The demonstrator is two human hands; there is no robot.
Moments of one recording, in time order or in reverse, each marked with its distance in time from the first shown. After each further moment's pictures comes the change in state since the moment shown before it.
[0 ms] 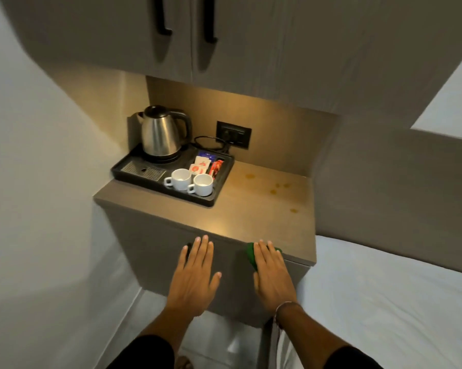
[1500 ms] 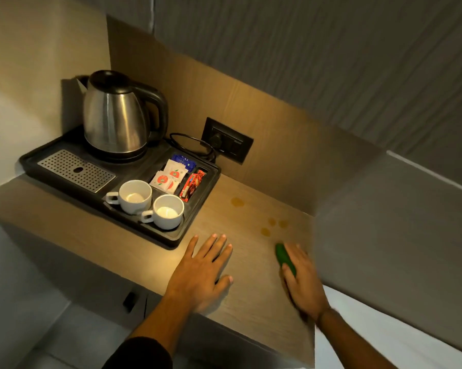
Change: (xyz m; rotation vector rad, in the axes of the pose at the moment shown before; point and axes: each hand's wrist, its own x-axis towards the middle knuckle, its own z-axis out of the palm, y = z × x) left_hand 0.241 0.006 0.084 -0.197 -0.076 0.184; right_hand 0.201 0.212 0.004 0.107 -0.086 0.036
